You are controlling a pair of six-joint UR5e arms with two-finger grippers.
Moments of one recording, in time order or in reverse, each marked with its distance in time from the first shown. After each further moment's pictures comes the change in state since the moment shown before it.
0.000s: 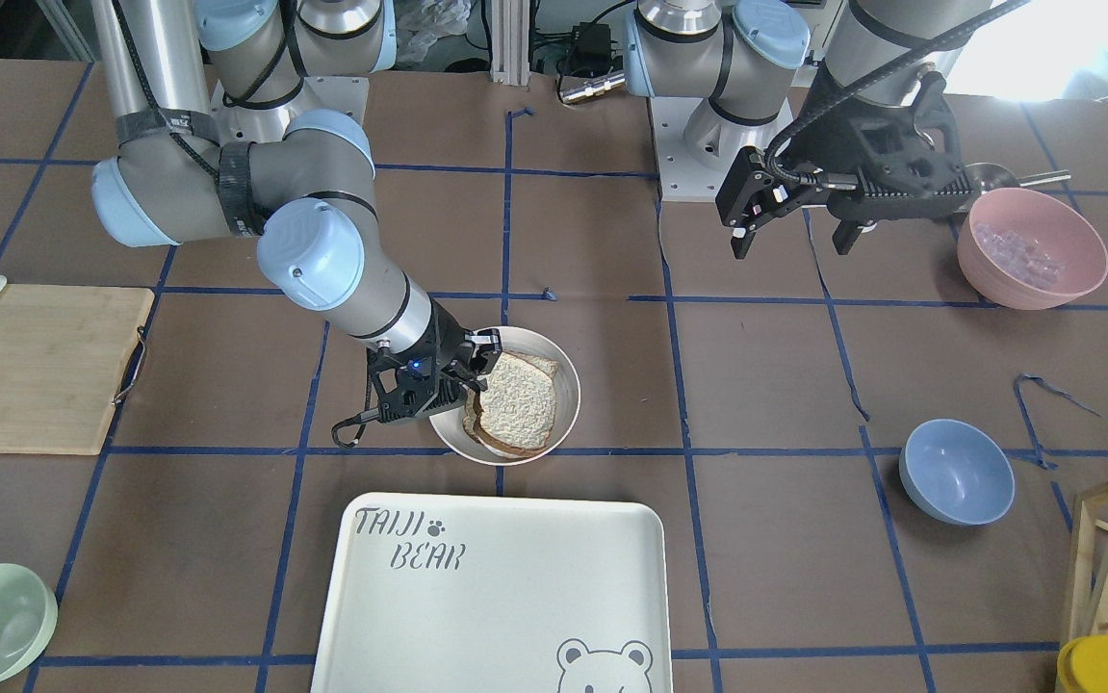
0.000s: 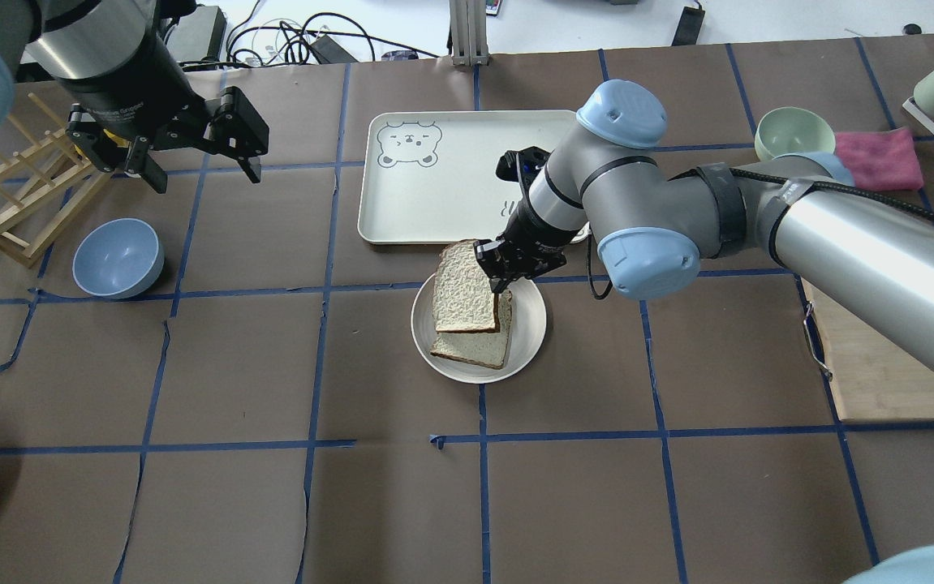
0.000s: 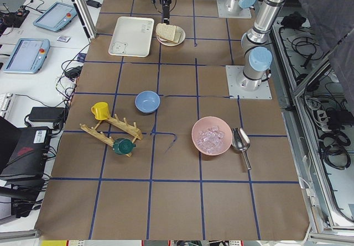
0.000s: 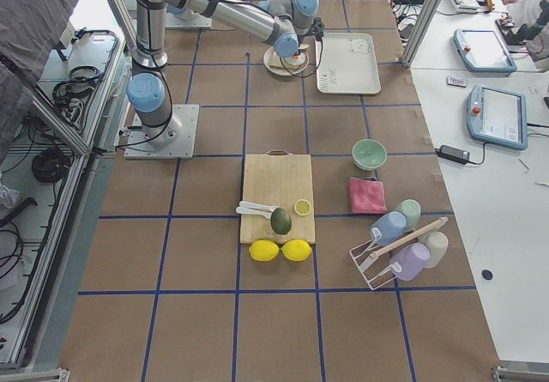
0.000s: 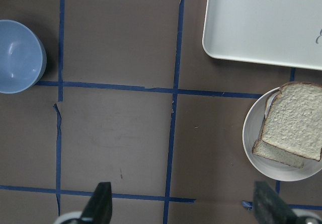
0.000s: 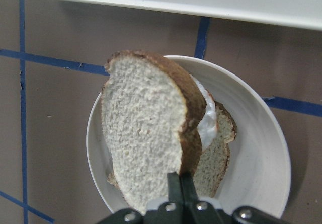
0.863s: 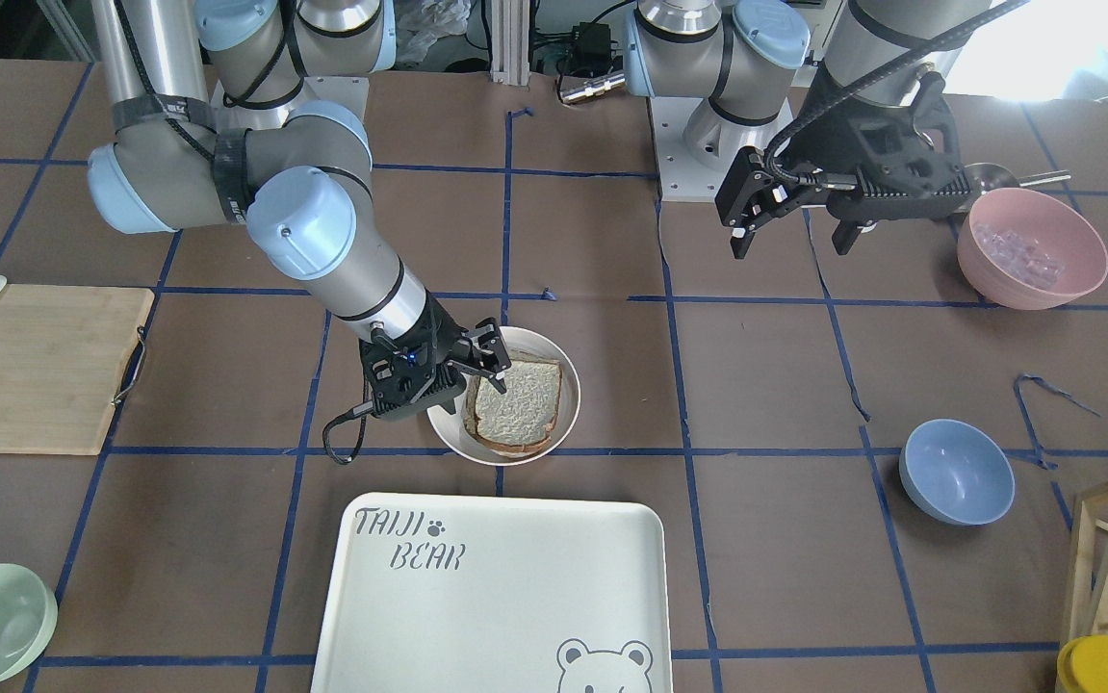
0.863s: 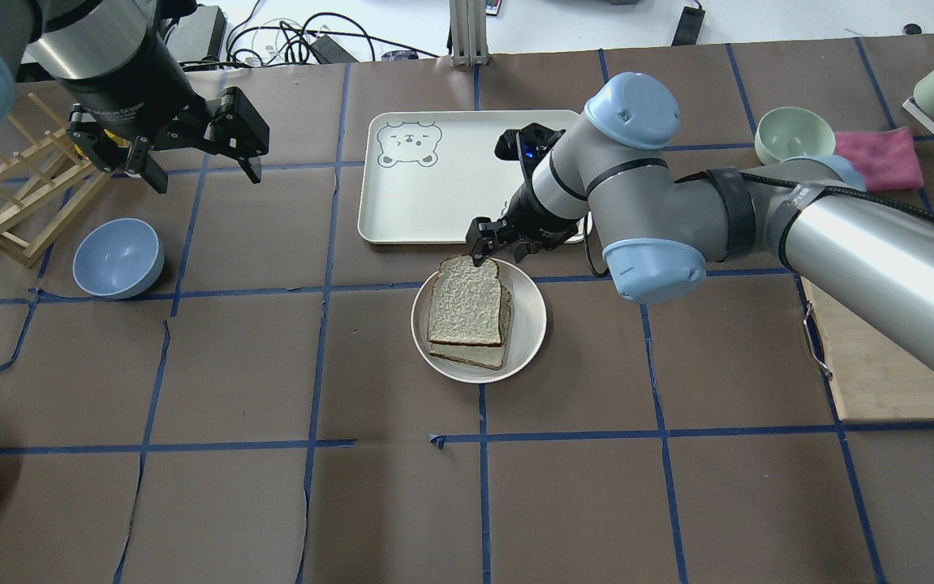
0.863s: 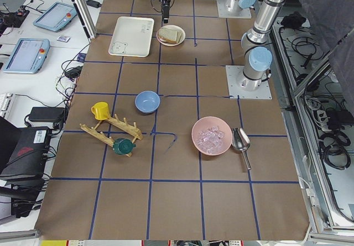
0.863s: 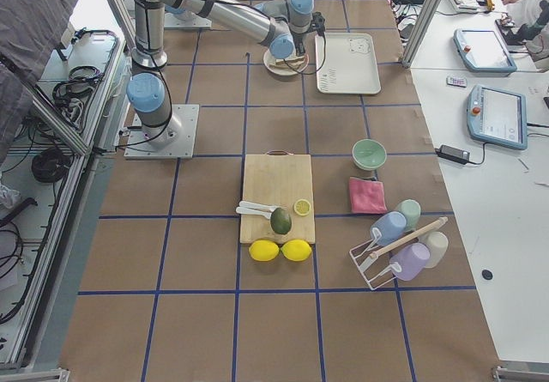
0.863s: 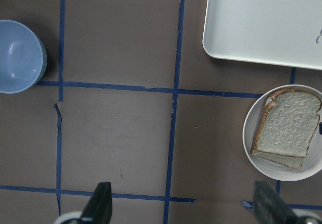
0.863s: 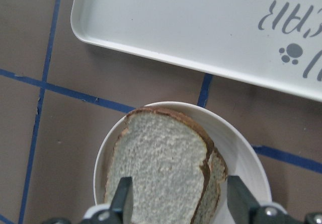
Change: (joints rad) left arm -0.001 0.000 -0.001 0.000 0.000 0.000; right arm -0.005 -0.033 -0.052 -0.079 -0.031 -0.037
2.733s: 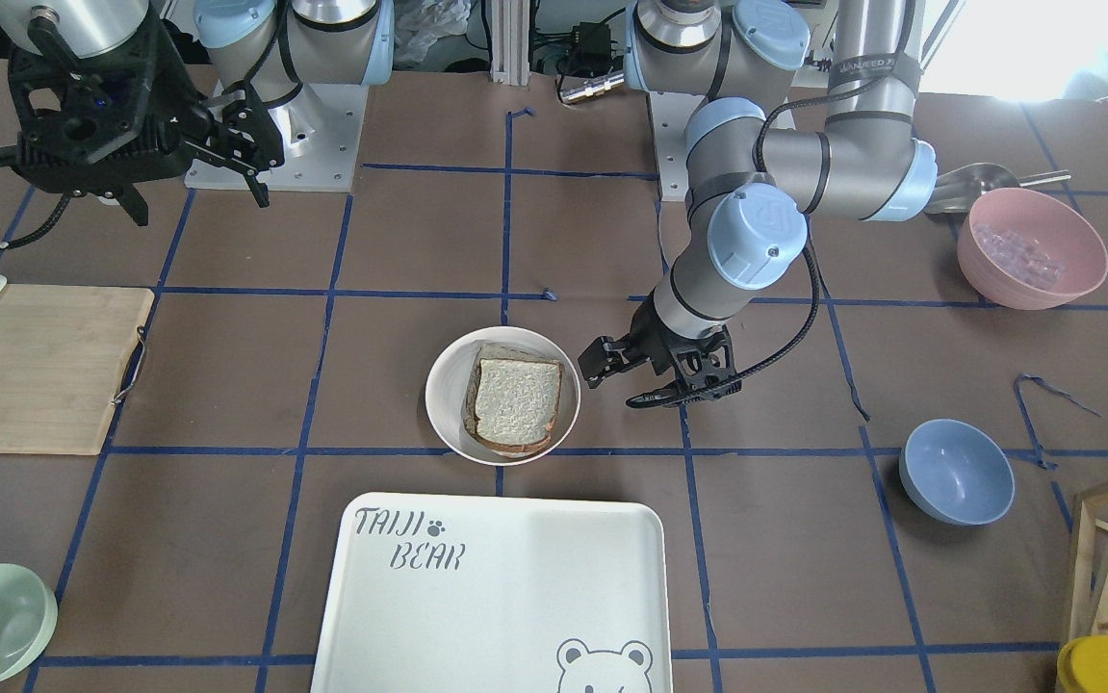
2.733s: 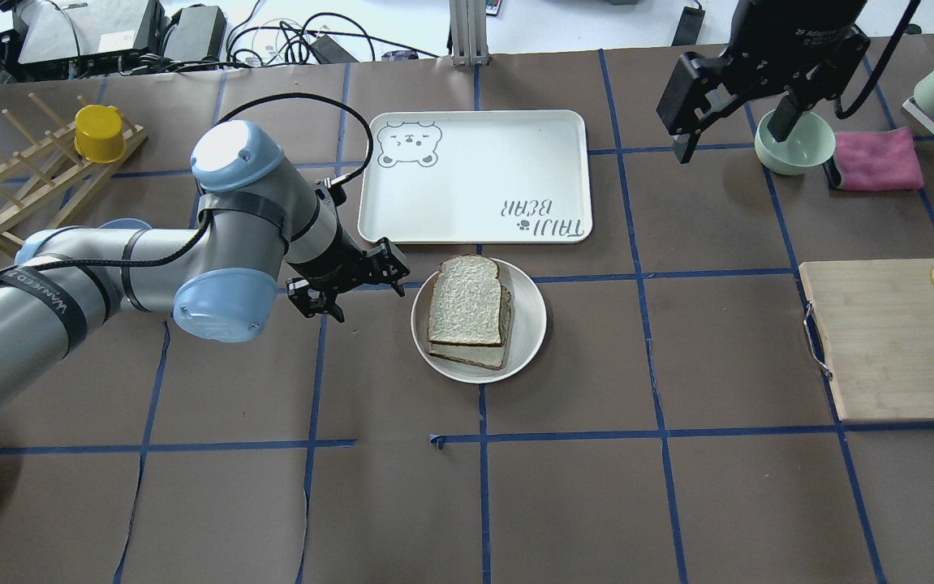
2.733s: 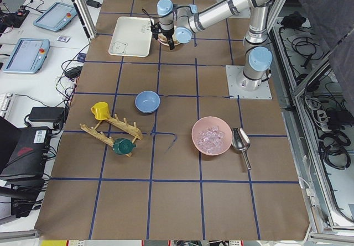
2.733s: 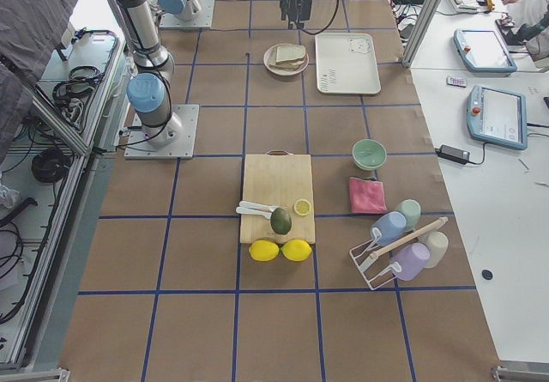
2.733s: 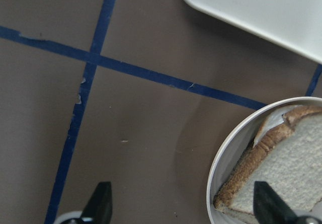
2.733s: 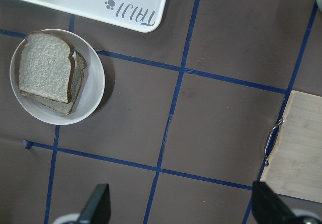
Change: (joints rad) left arm -0.095 -0.260 -0.457 0.611 -0.229 -0.311; right arm -0.183 -0.253 -0.437 0.893 -0.373 -0.206
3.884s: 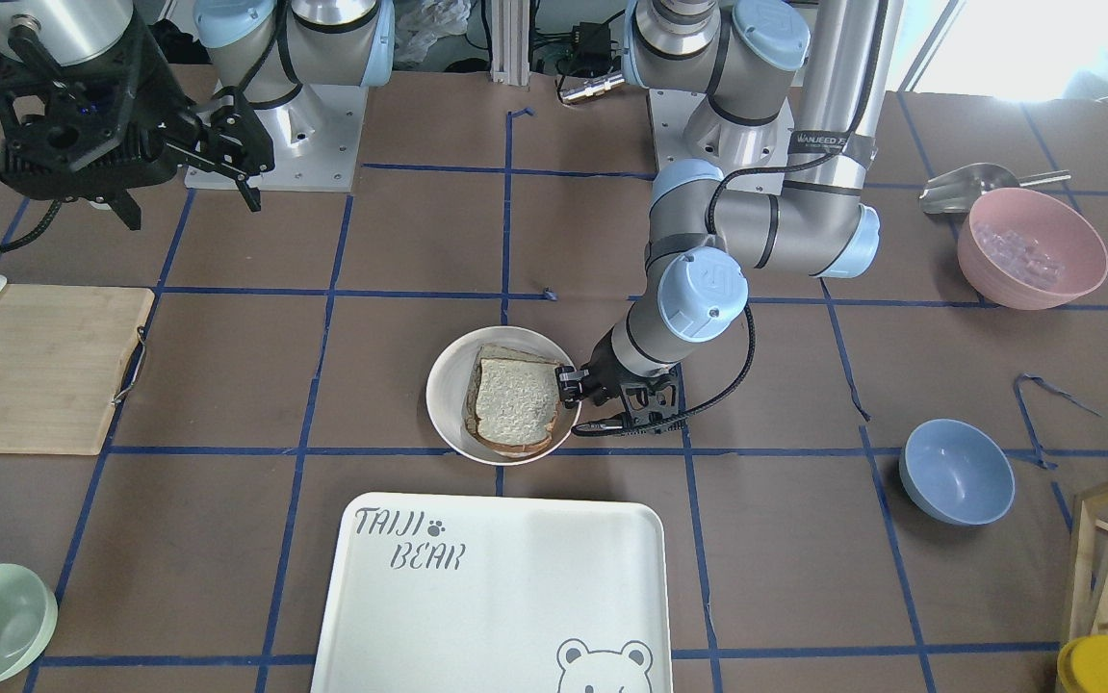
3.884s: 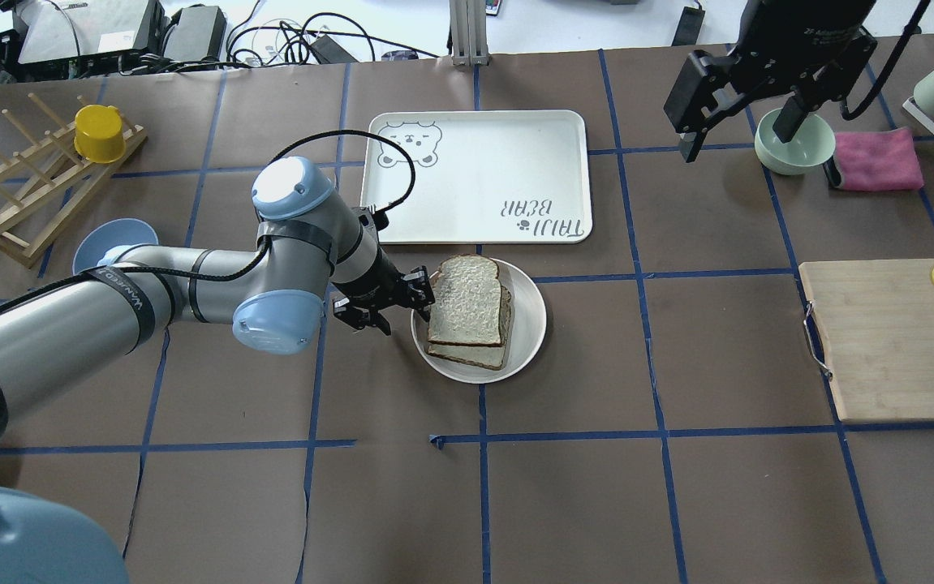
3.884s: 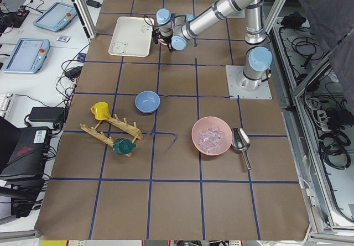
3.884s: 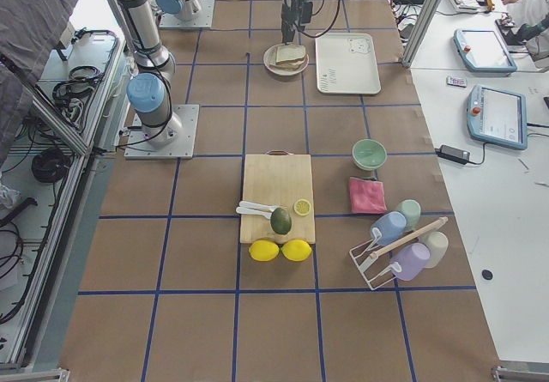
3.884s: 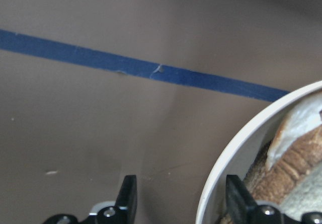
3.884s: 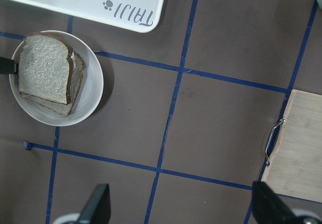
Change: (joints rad) left arm -0.041 -0.135 -0.002 0.125 -0.047 0.072; right arm -0.013 0.003 0.003 -0.001 0.010 -0.005
